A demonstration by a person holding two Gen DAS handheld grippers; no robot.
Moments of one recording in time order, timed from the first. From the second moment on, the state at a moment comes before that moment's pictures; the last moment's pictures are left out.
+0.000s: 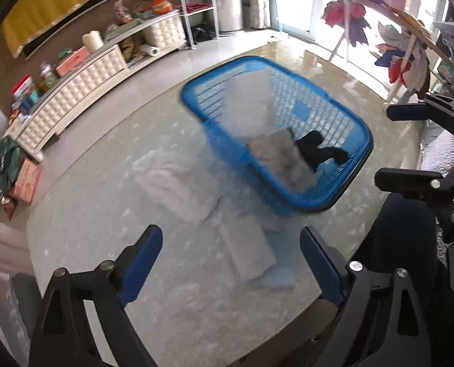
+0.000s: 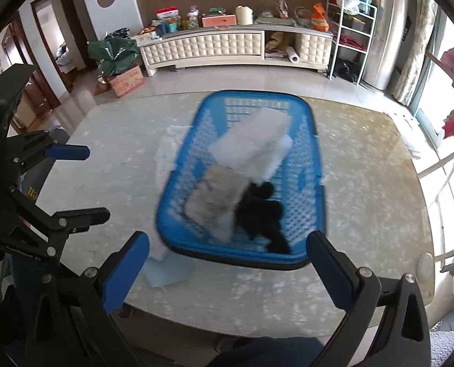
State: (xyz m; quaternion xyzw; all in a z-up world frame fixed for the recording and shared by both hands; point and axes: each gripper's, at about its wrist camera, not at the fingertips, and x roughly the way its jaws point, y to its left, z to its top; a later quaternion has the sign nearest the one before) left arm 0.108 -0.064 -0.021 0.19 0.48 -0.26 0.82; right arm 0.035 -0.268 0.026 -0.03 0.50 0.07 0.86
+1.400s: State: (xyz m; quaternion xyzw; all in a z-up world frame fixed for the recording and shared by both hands) left arm 0.102 0.105 -0.134 0.08 0.53 -0.16 0.83; right arm 0.066 -0.102 -0.108 -0.05 0.61 0.10 0.78
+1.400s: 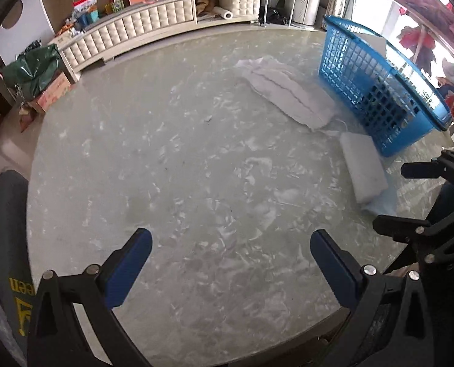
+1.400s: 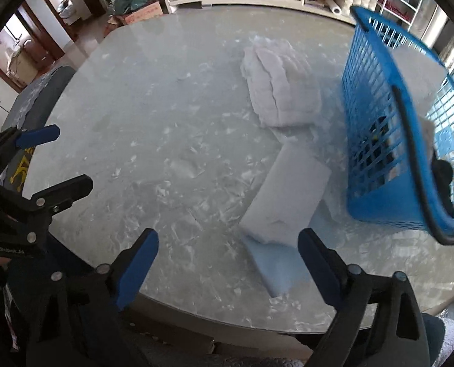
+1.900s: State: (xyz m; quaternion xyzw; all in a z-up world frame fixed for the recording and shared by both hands) left arm 0.132 0.086 -0.156 0.11 0.53 -0.19 0.82; right arm 0.103 -0.127 -0.158 -0.04 0.65 0.01 0.76
